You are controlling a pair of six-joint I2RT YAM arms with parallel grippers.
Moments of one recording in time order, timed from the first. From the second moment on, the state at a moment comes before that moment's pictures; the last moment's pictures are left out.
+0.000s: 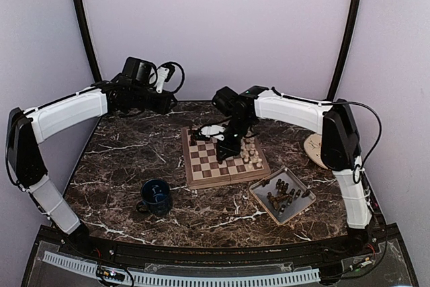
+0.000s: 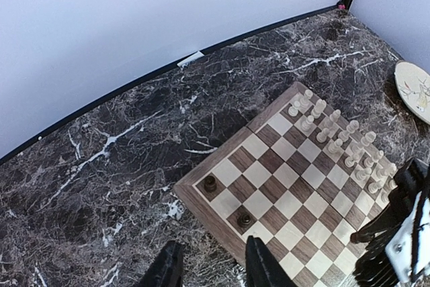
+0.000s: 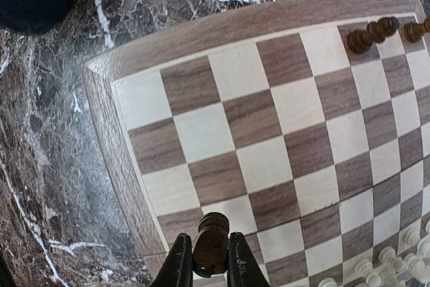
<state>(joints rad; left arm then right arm) -0.53 1.63 1.41 -0.39 0.00 -0.01 0.81 2.22 1.98 -1.04 -0.26 -0.63</state>
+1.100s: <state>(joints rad) -0.48 1.64 1.43 -0.39 0.20 0.00 0.71 1.96 1.78 -1.01 -0.30 -0.59</state>
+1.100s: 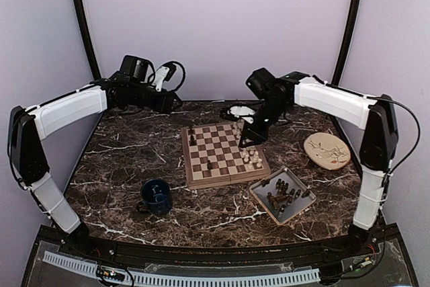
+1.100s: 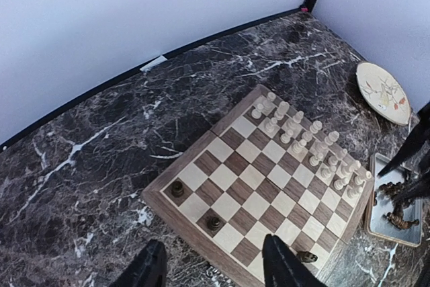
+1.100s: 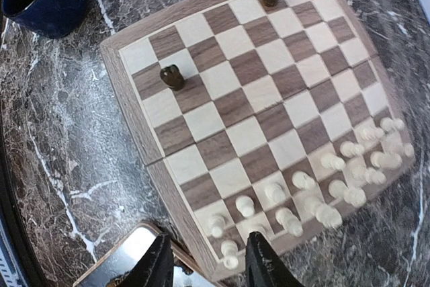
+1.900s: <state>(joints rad) -0.68 1.89 1.64 -0.53 -0.10 -0.05 0.21 1.28 0.94 -0.43 -0.55 -0.49</state>
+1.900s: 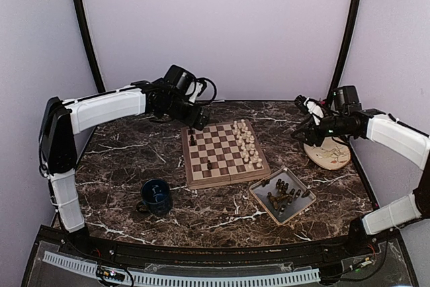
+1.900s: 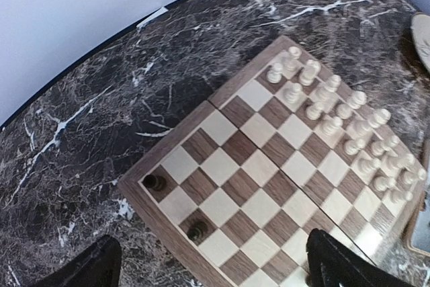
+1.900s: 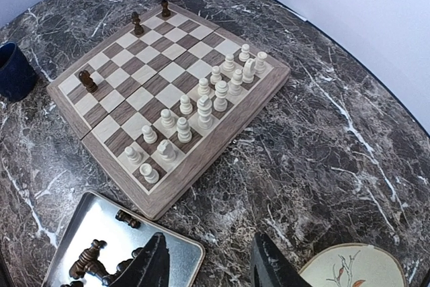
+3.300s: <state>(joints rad) -0.82 2.03 1.73 -0.85 0.12 0.11 0.20 1.23 0.94 -0.42 -0.66 -0.48</state>
